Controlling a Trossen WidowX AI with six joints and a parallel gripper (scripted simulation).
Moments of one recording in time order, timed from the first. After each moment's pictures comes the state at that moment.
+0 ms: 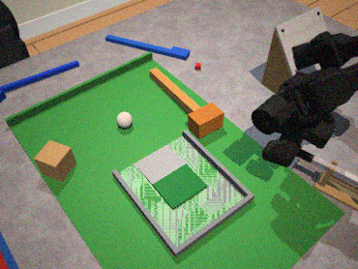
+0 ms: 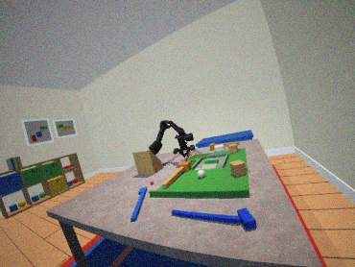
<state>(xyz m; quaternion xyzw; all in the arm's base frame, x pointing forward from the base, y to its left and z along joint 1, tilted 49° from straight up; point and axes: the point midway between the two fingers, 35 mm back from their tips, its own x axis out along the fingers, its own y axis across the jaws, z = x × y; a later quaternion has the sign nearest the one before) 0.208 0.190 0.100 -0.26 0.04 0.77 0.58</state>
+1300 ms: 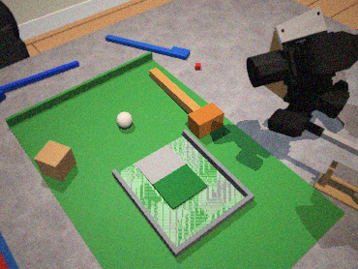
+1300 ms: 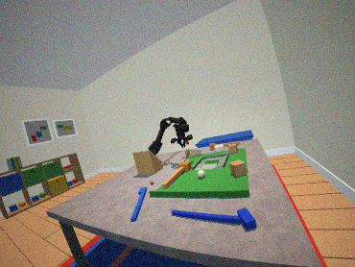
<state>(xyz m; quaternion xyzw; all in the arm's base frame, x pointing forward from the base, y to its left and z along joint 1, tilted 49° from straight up) 0.219 0.119 0.156 -0.26 0.06 0.76 0.59</state>
